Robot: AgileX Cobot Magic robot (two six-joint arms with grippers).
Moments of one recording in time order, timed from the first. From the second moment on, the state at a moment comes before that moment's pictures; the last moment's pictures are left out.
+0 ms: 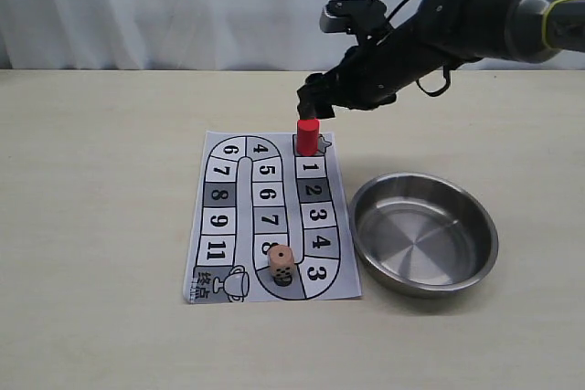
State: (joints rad) left arm -0.04 0.00 0.00 0.18 0.25 -0.18; right arm 0.31 2.07 -1.57 0.47 0.56 -0.44
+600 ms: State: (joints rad) left arm -0.04 0.00 0.00 0.18 0.25 -0.18; right arm 0.37 2.36 -1.85 0.21 0.55 -0.22
